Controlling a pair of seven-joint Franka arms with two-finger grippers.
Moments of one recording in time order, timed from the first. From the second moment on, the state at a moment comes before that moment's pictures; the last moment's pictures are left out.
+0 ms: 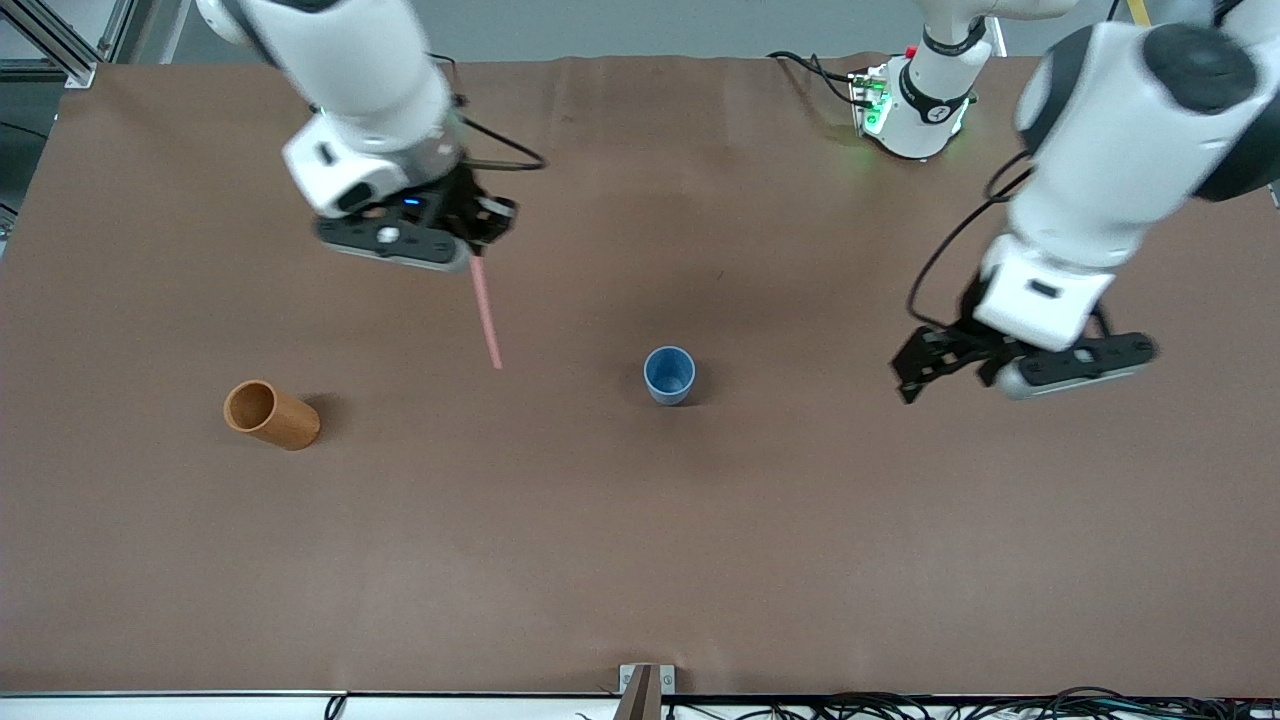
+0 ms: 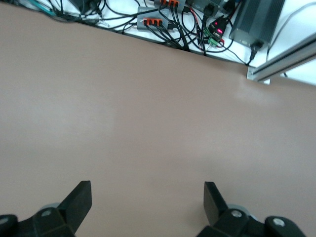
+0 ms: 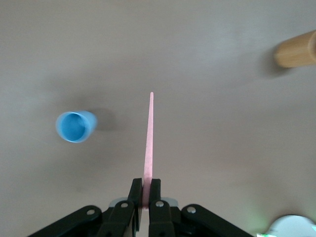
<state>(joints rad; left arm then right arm) -0.17 0.16 -0.13 -1.55 0.01 1.99 -0.45 0.63 0.34 0.00 -1.16 0.04 1.49 0.87</state>
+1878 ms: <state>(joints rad) -0.10 0.03 -0.05 -1.44 -0.03 1.51 -0.02 0.85 0.61 -0.01 -1.11 0.09 1.79 1.08</state>
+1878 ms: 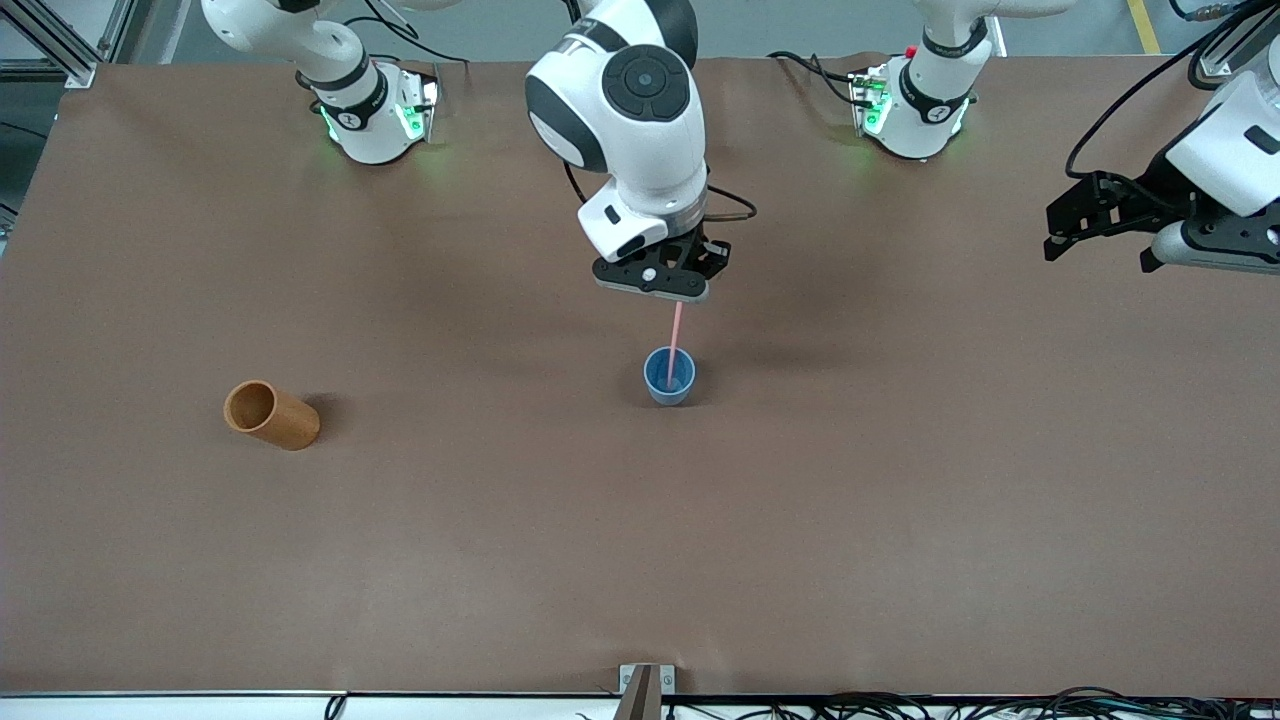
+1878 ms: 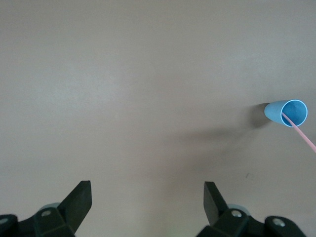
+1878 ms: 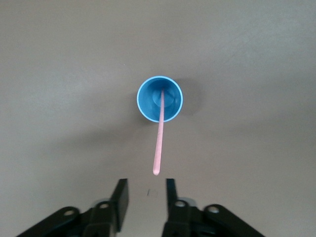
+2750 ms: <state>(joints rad) -0.10 0.04 -0.05 -1.44 -0.03 1.51 -0.02 0.43 0.28 -0.05 -1.19 0.09 1.68 0.63</state>
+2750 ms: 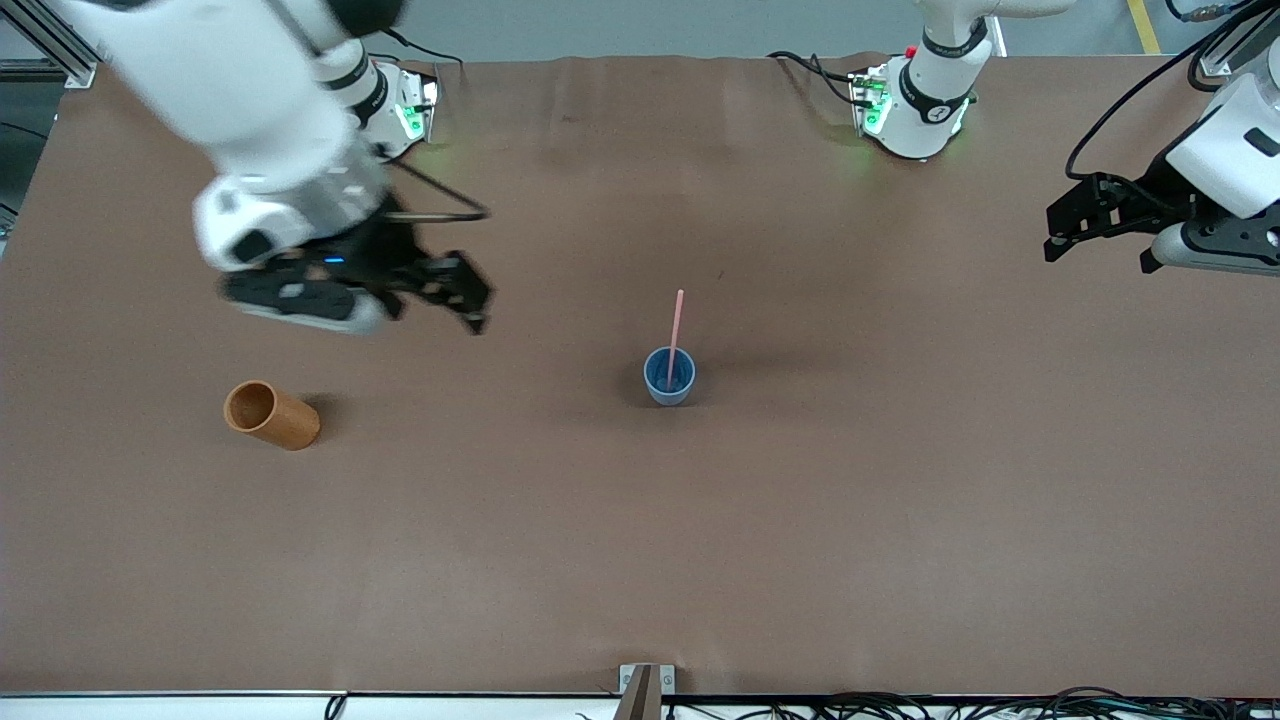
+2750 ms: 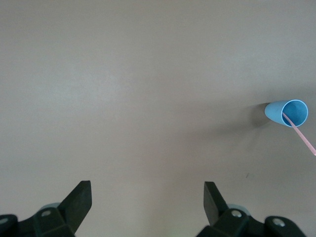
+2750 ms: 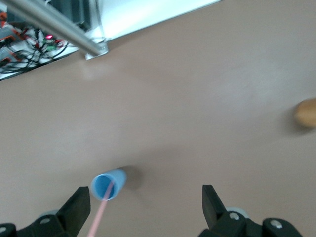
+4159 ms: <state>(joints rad) -0.10 0.04 -0.05 -1.44 -0.03 1.51 -0.04 0.02 -0.01 -0.03 -1.44 0.03 1.46 0.03</state>
